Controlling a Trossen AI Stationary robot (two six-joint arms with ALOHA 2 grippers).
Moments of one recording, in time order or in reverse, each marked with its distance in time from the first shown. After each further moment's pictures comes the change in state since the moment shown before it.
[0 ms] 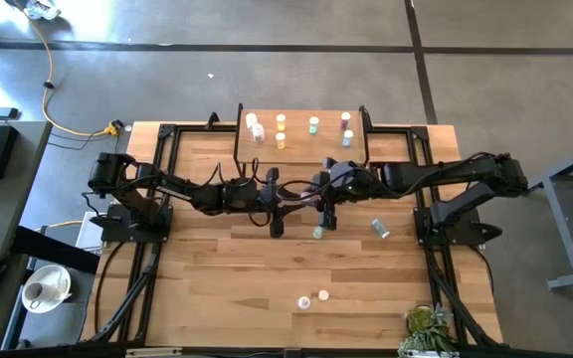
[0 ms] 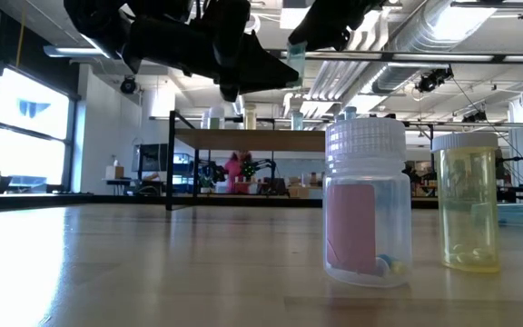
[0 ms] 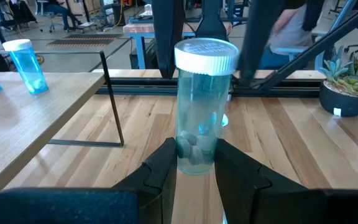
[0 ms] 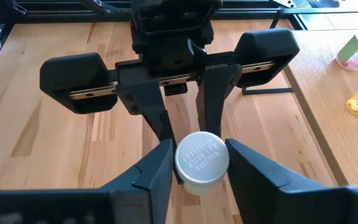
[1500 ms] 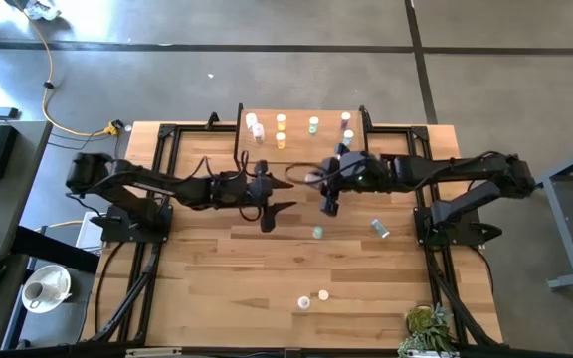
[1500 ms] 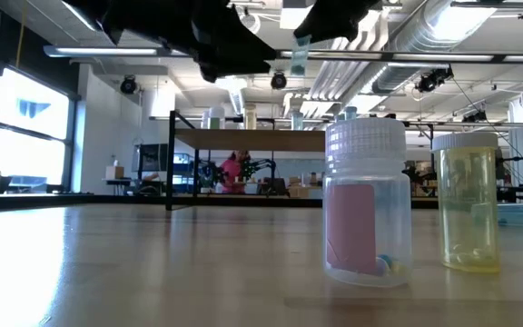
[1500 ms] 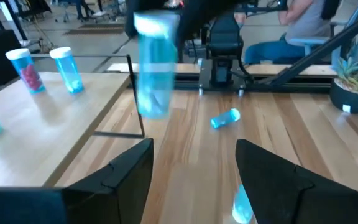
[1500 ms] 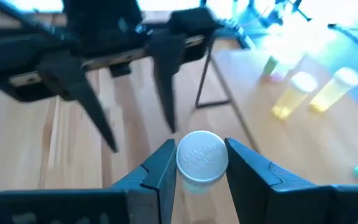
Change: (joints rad) left arm 0.000 -0.187 0.000 -0.240 -0.052 0.000; right arm -0.045 -0.071 -0.001 0.006 0.135 -0.002
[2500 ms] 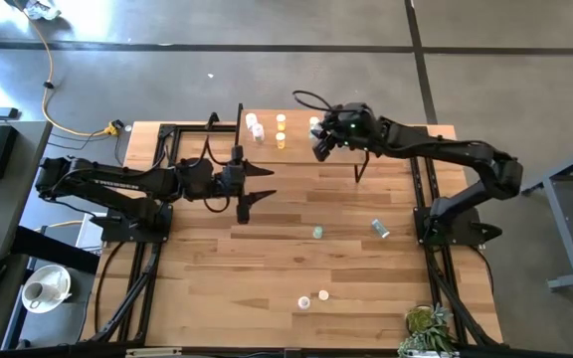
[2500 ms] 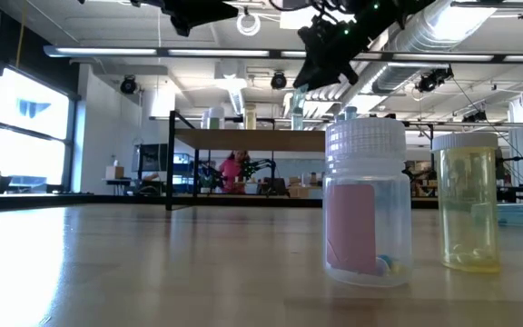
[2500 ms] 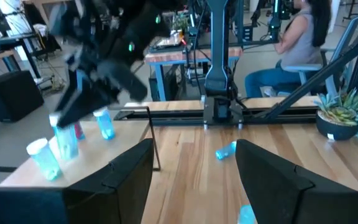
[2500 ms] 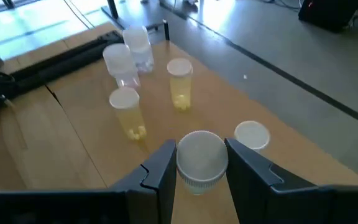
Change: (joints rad) left arm -0.002 -0.311 0.000 -0.188 -0.002 0.075; right arm -0.398 0.098 0.000 0.138 -0.054 0.131
